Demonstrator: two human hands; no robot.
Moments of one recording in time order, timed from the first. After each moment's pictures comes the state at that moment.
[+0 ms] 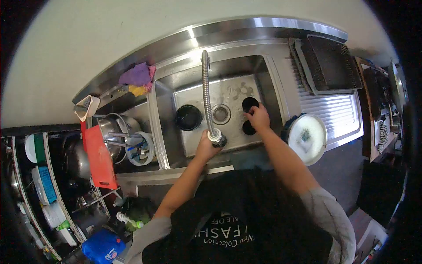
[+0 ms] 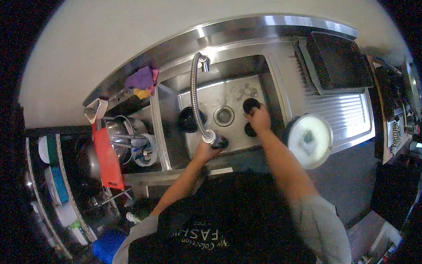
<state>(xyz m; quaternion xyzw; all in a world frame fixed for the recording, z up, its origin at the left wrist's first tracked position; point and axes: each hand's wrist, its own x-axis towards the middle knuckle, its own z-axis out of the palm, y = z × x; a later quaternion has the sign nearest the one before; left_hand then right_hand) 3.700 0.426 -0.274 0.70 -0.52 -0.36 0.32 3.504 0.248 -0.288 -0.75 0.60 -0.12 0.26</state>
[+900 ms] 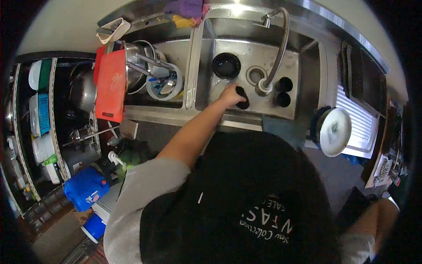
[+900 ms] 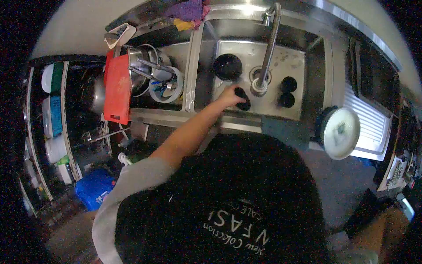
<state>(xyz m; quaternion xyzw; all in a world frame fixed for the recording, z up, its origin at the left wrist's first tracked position) 3.752 0.448 -0.331 0.76 -0.37 -0.47 0.24 3.384 0.326 0.135 -0.80 0.35 -0.49 0.04</state>
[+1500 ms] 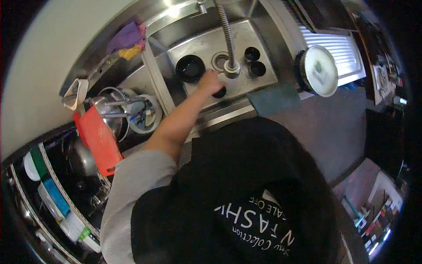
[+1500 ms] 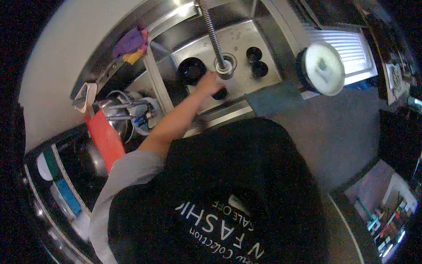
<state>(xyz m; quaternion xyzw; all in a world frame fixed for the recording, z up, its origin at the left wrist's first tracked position) 3.750 0.400 -0.290 0.70 -0.63 -0.33 0.04 3.389 0.518 0.151 -0.75 0.43 -0.50 -0.01</state>
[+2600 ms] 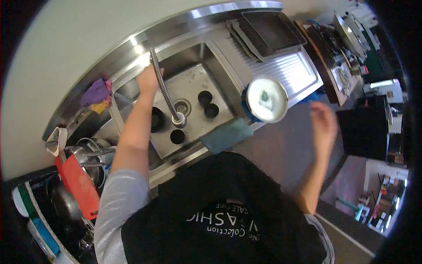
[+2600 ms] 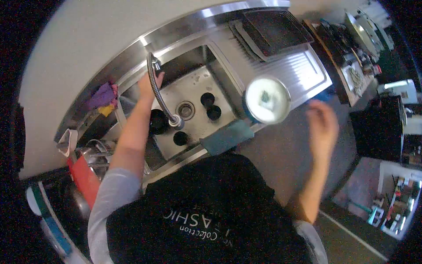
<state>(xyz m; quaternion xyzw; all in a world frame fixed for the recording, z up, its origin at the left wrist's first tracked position) 3.773 0.226 -0.177 0.76 -0.64 0.01 0.14 3.302 0.402 0.017 -0.63 0.67 -0.38 0.13</state>
